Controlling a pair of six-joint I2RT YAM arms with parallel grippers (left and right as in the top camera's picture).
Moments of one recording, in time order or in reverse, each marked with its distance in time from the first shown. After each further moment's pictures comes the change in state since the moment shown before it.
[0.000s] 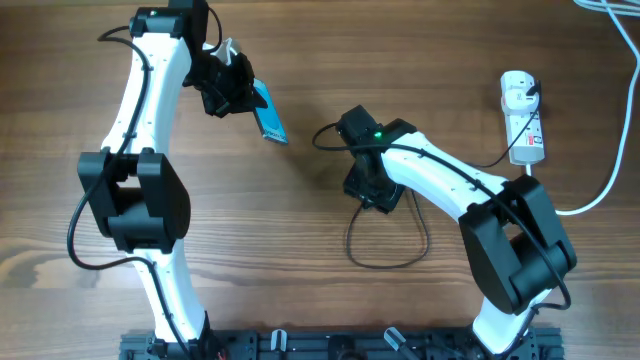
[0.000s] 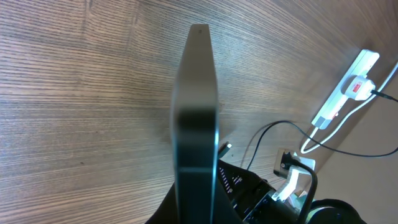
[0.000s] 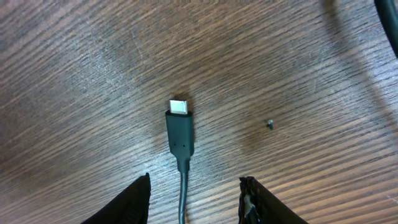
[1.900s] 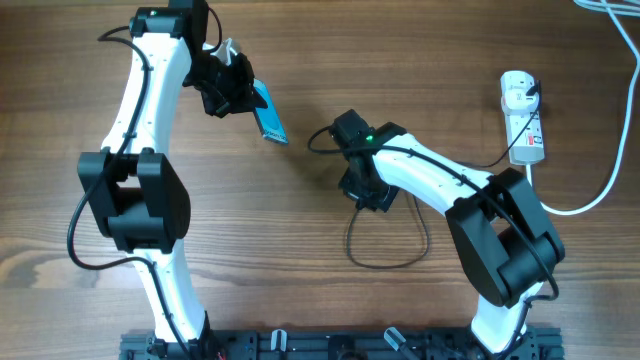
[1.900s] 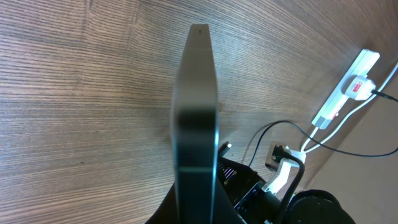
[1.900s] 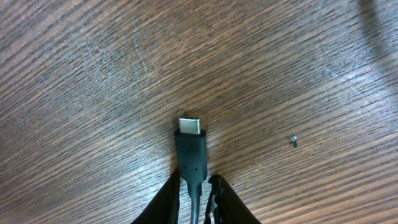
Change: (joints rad) left arm 0.000 0.000 0.000 -0.002 0.000 0.000; right arm 0.020 0.050 0.002 0.044 0.029 0.043
